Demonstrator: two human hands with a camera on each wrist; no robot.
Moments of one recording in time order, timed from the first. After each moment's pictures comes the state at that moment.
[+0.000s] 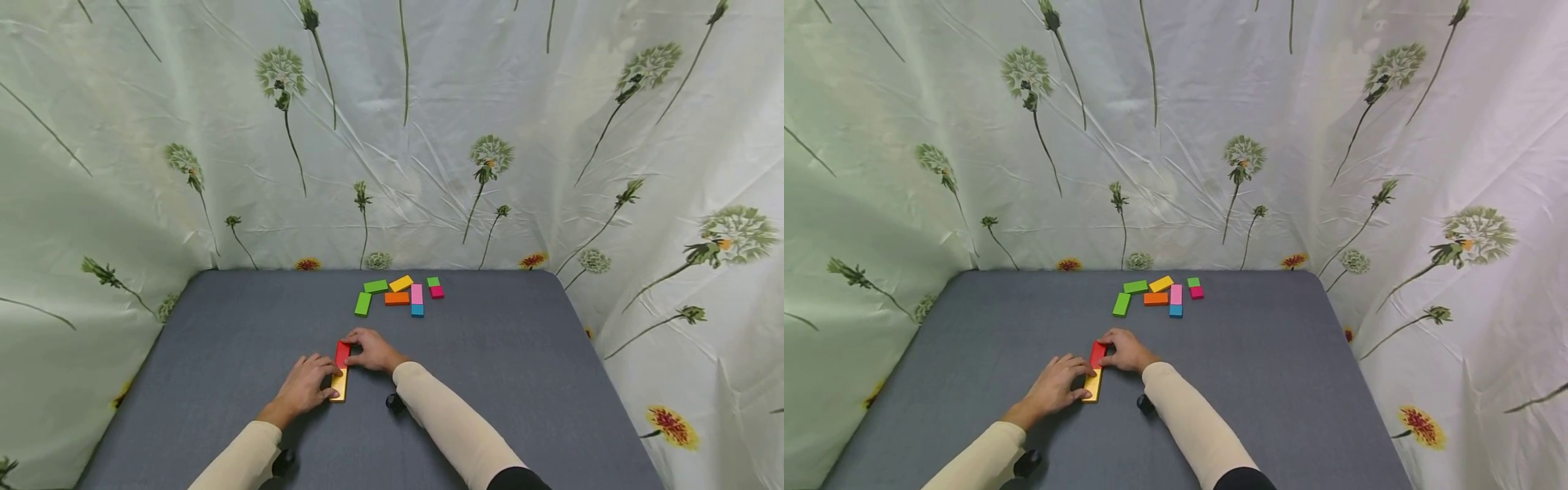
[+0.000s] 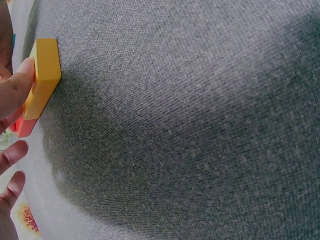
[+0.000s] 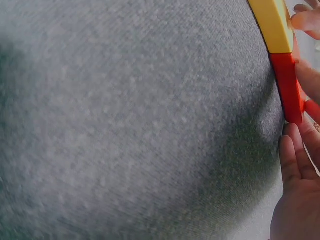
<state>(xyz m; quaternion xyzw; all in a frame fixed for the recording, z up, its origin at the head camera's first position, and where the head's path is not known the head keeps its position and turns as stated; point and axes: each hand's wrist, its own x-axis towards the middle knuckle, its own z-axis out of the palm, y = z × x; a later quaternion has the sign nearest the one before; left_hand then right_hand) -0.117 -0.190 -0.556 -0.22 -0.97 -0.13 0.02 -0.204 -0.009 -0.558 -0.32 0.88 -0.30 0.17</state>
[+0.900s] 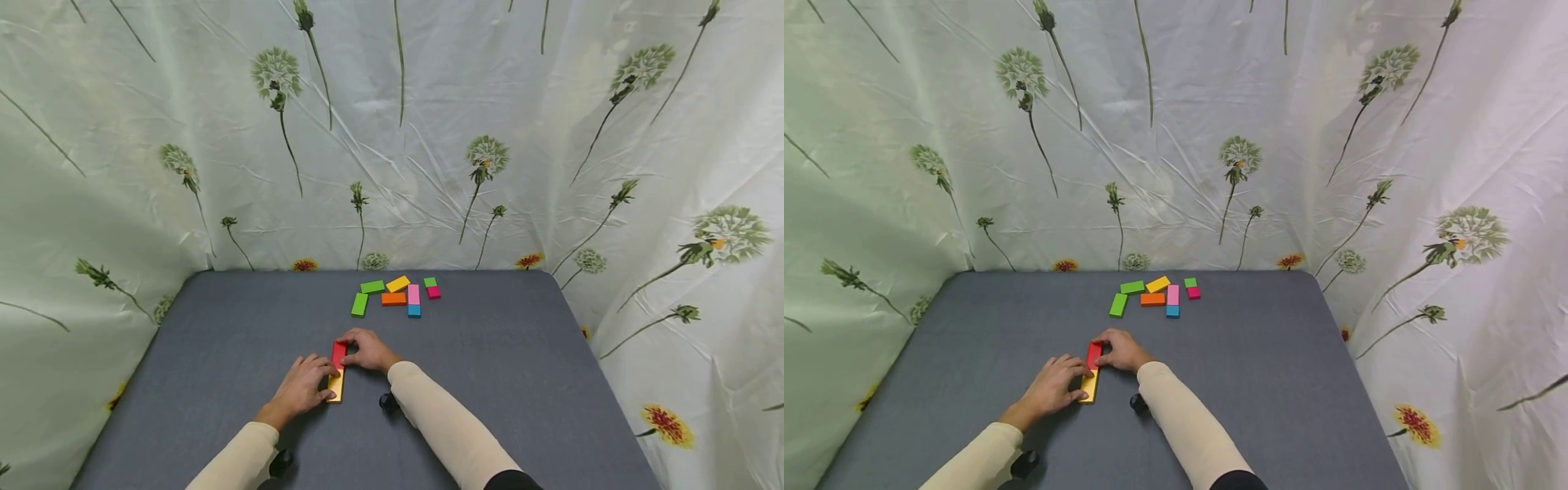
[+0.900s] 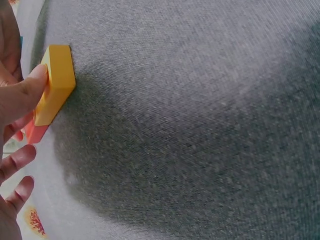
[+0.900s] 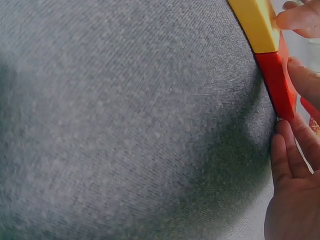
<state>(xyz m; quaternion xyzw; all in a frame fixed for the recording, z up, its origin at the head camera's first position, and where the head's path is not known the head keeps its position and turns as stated) -0.117 -0.186 -0.553 -0.22 -0.97 -0.13 0.00 -0.204 -0.011 -0.557 -0.29 0.88 -0.35 0.17</state>
